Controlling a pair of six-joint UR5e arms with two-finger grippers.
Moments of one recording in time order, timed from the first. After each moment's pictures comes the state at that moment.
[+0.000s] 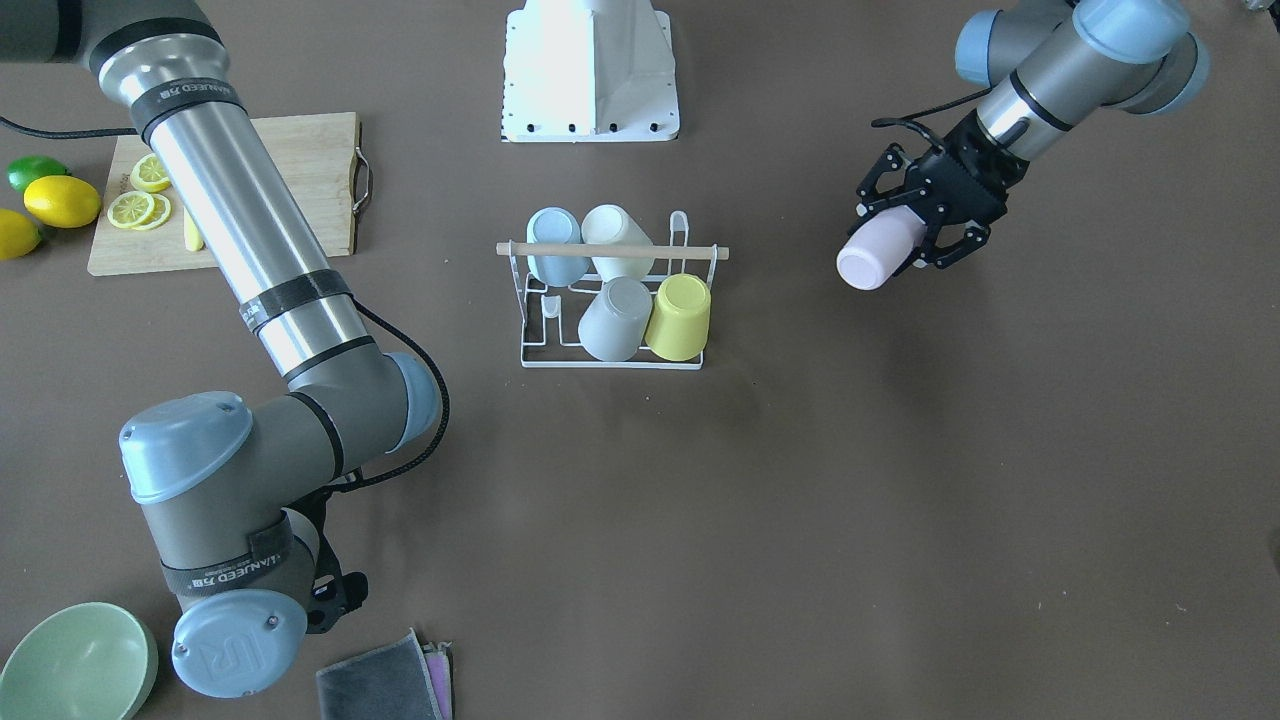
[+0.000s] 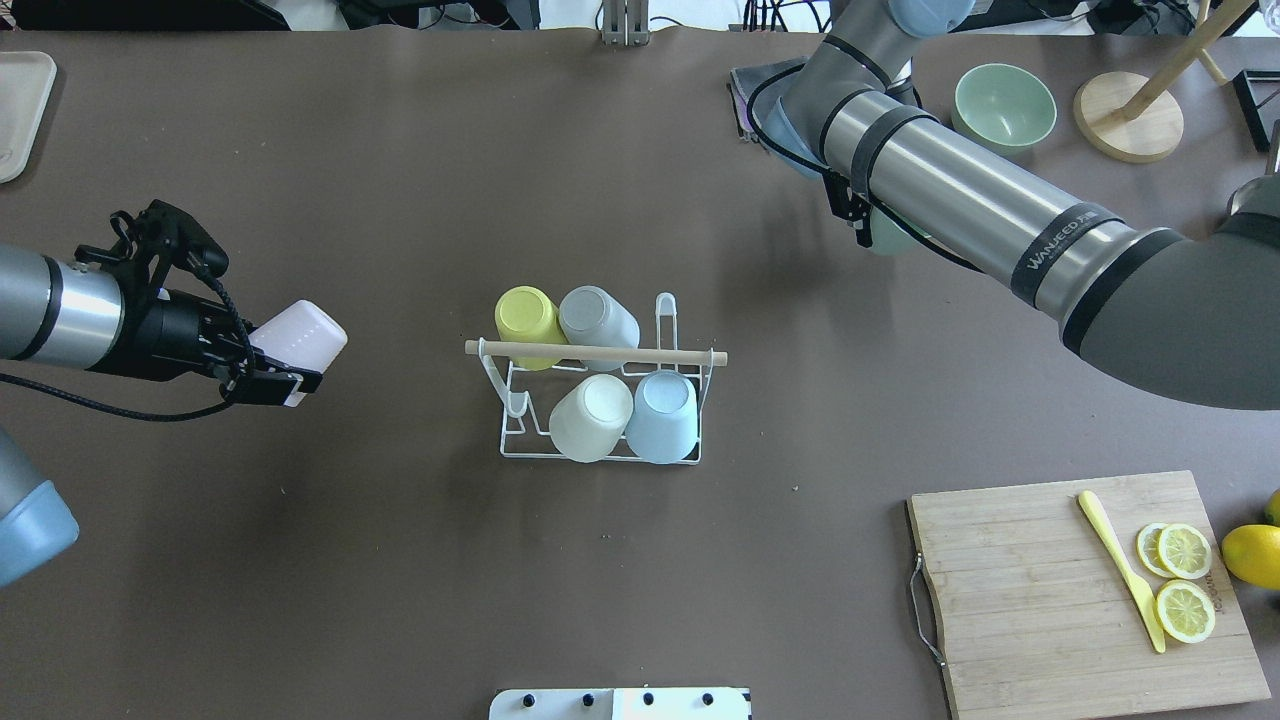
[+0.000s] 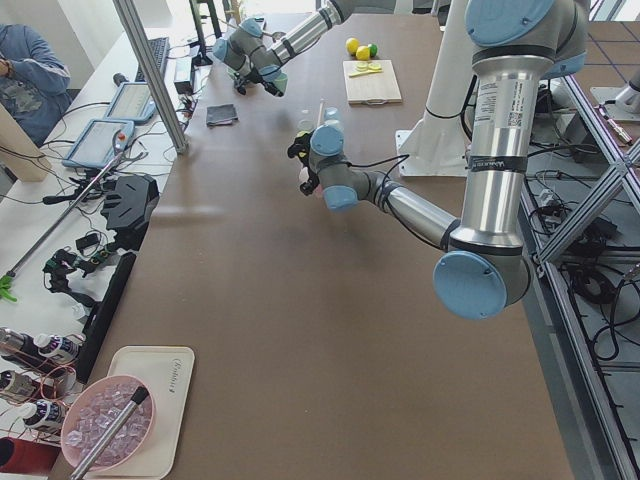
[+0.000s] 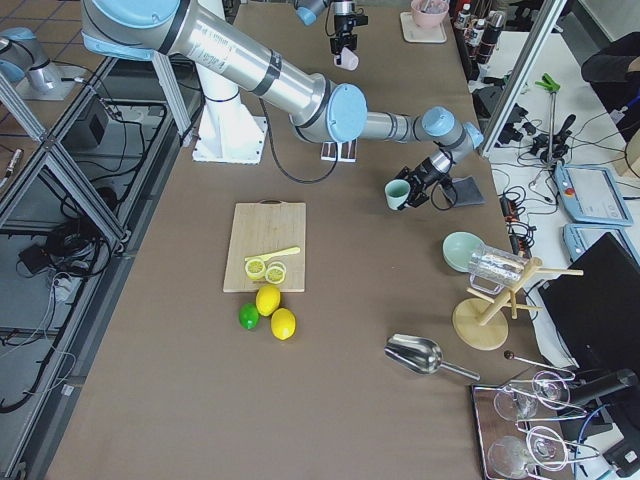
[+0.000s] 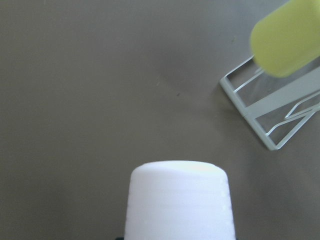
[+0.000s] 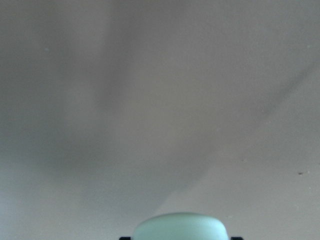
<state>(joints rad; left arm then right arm) -0.73 -1.61 -1.93 -2.48 -2.05 -0.58 0.96 -0.33 0.41 -2.03 2.27 -0.20</state>
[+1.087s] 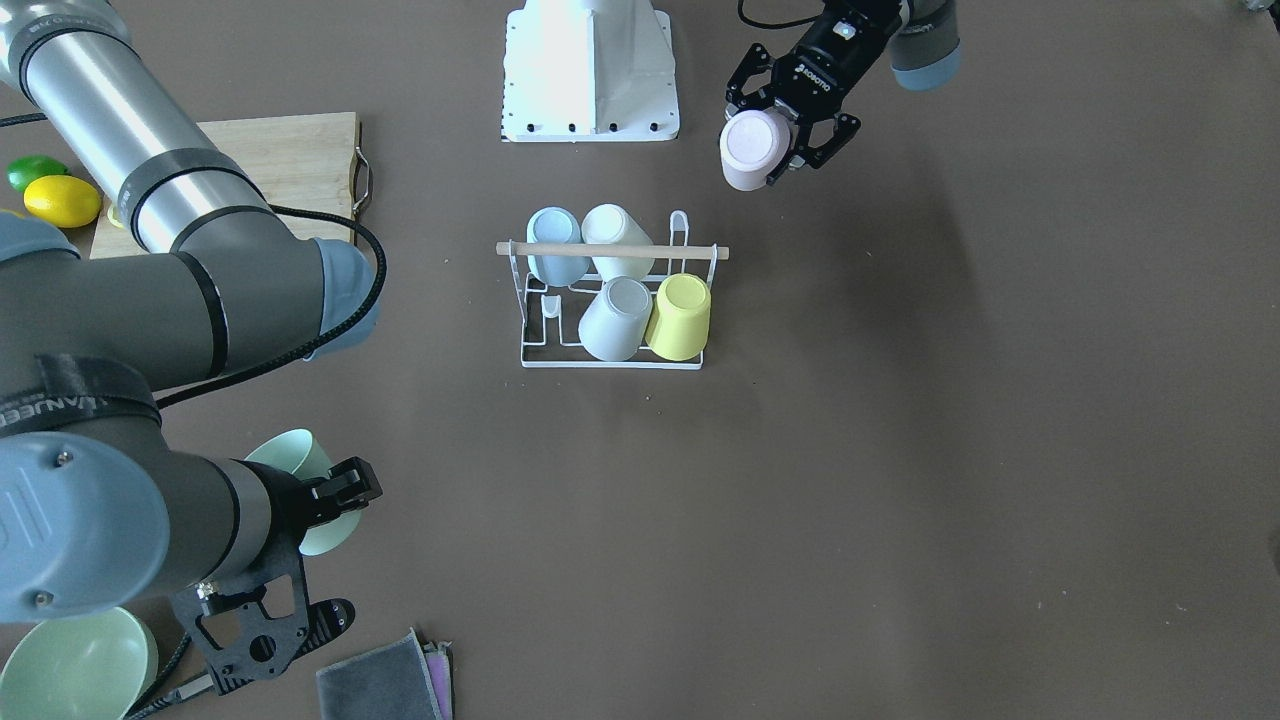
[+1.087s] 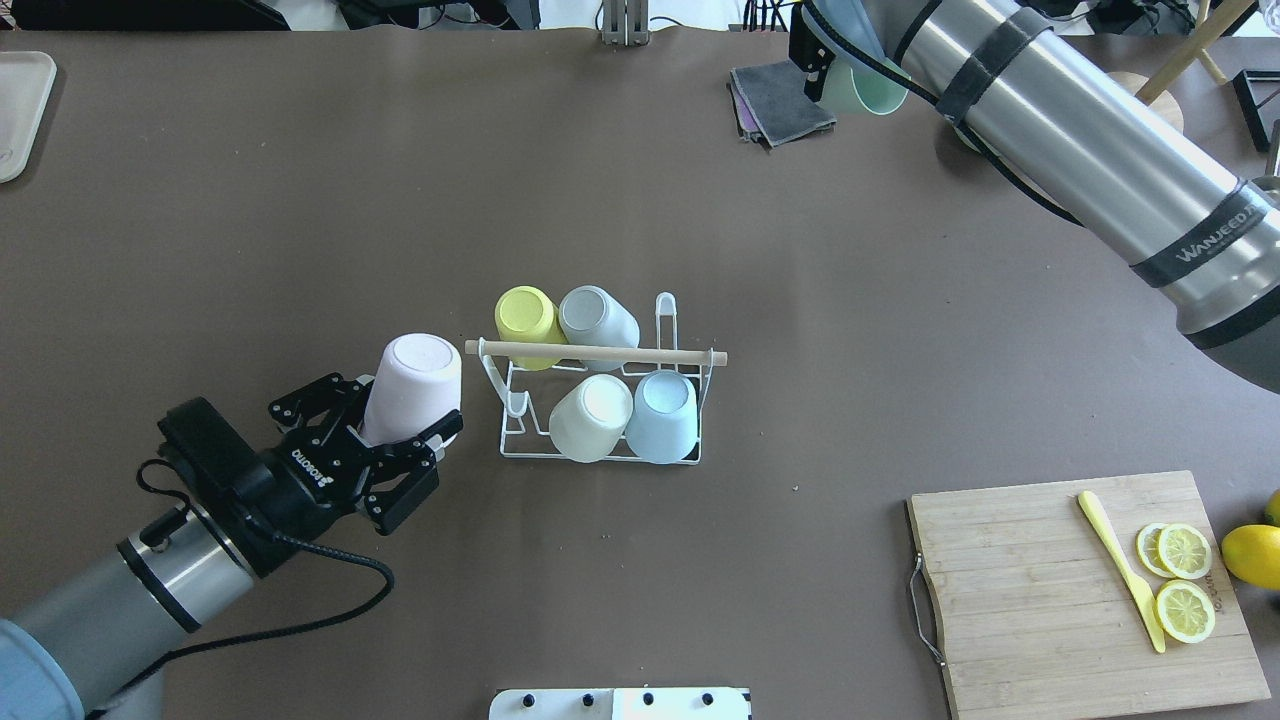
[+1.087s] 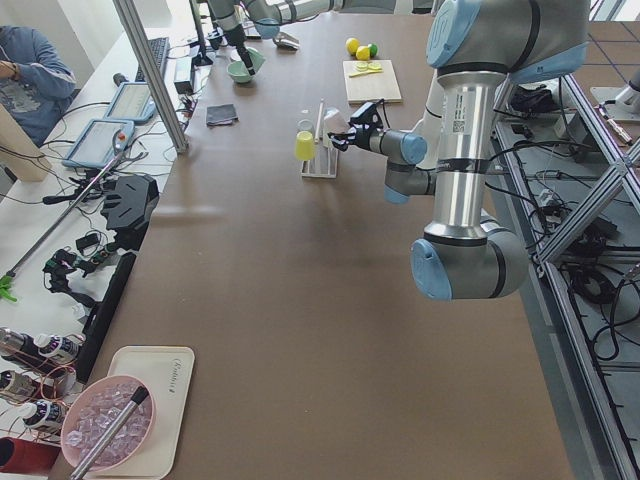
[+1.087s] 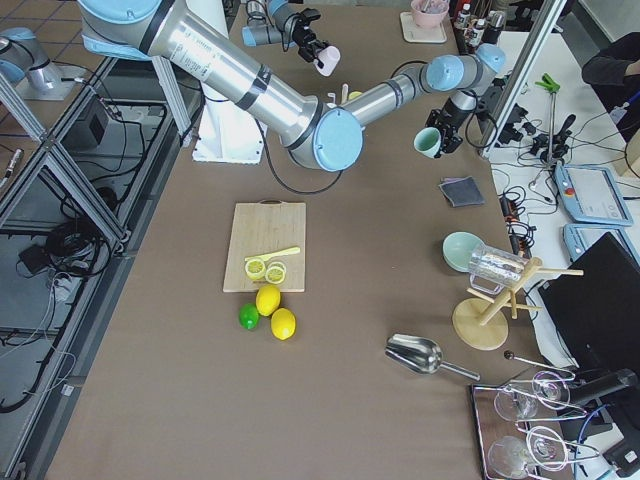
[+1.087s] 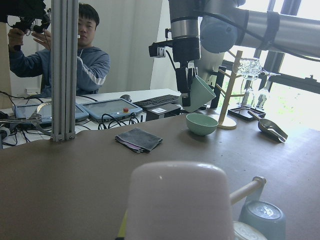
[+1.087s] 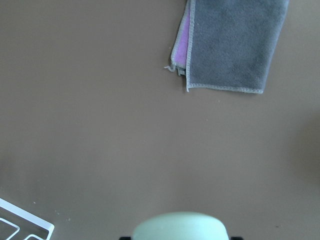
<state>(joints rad) -0.12 -1.66 -1.94 -3.01 -0.89 -0.49 1.06 -0.53 1.07 -1.85 2.34 0.12</state>
